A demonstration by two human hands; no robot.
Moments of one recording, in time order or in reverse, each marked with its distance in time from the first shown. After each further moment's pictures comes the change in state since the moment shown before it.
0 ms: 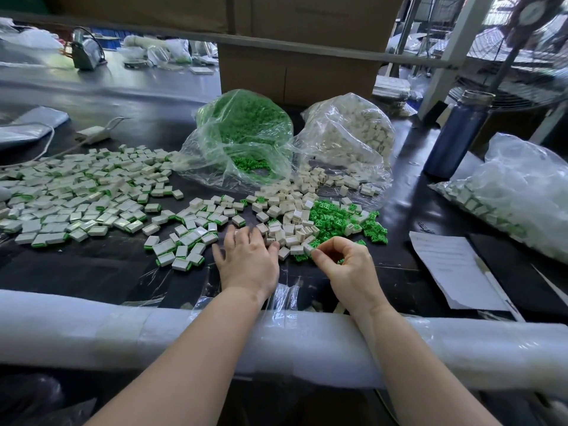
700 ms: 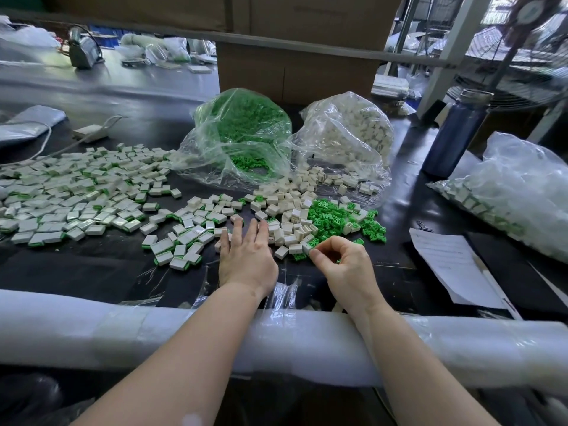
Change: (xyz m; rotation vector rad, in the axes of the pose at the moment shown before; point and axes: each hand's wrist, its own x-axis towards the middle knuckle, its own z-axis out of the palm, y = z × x) left_hand 0.004 -0.001 0.003 0.071 0.021 0.131; right_hand 0.000 0.002 0.001 -0.051 0.014 0.003
